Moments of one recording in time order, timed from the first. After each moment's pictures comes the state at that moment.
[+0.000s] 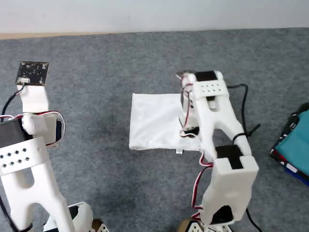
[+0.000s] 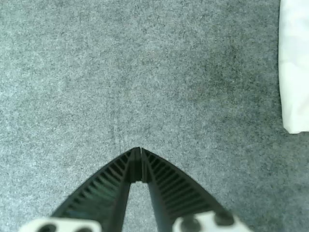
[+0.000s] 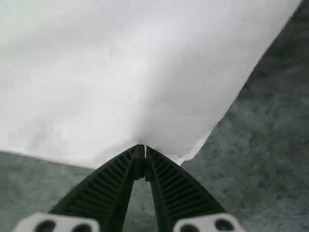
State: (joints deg) left arm -21.5 -31.9 15.6 97.4 -11.1; right arm -9.0 22.3 -5.5 89.2 8.8
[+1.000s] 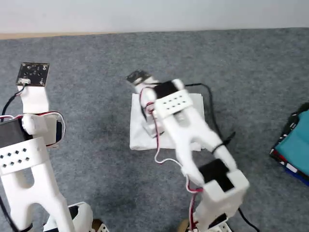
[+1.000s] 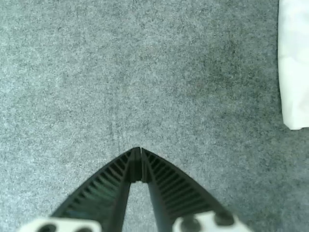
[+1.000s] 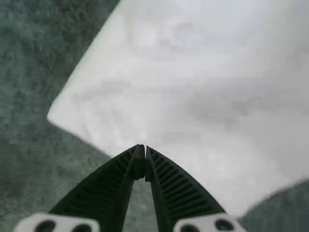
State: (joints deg) left arm -21.5 -31.9 15.6 98.5 -11.1; right arm -30.8 14.7 -2.9 83.1 10.6
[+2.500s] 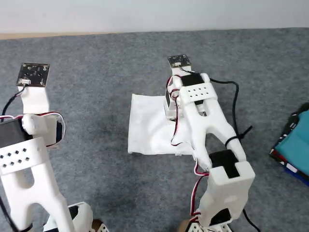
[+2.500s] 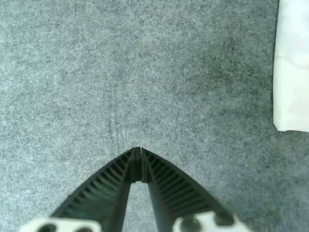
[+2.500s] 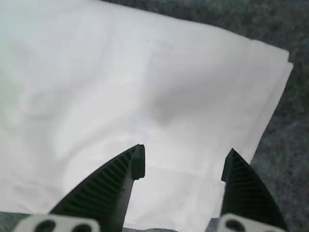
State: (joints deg) left arm -21.5 -31.9 15.6 99.0 -11.1; right arm -17.1 18.6 -5.0 75.7 -6.1
